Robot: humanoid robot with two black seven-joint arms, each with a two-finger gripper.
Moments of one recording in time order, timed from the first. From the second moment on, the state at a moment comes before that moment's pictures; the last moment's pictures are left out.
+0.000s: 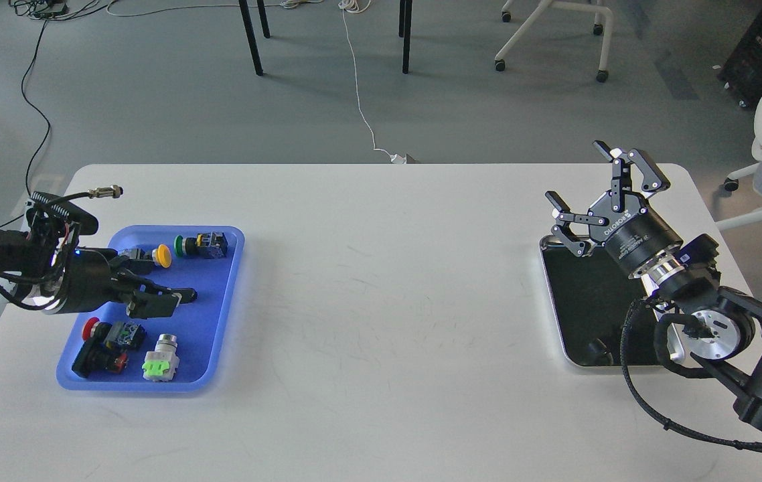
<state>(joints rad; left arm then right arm) -0.61 0.86 -0.59 -1.18 2.11 -0.46 -0.49 0.57 -0.50 0.53 0.92 -0.03 0.49 0.49</state>
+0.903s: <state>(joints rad) -0.64 0.73 -0.50 -0.93 2.18 -0.40 -0.49 0.56 -0.50 0.53 0.92 -0.03 0.49 0.49</state>
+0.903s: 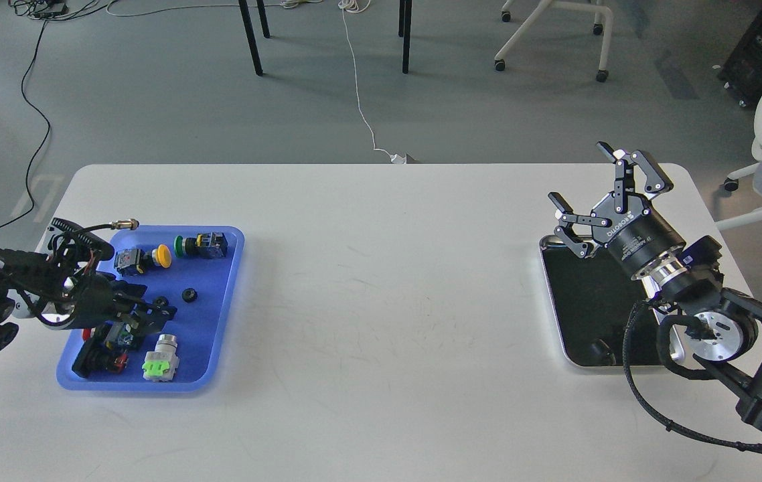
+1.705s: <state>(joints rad) -0.67 0.73 -0.50 -0.94 2.18 -0.41 -0.48 0.56 -0.50 0.54 0.92 -0.03 0.49 0.49</state>
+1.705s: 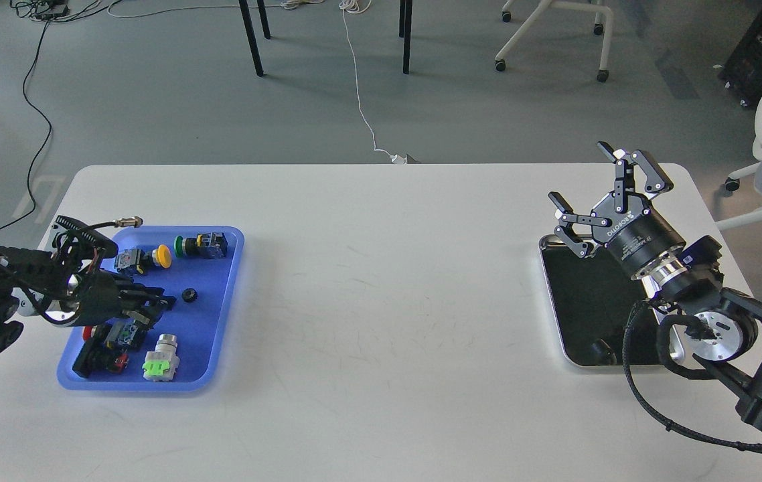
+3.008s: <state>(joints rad) -1.16 0.05 -0.11 -0.89 2.17 -0.49 -0.49 0.52 -0.52 0.56 0.83 -0.01 0.48 0.49</state>
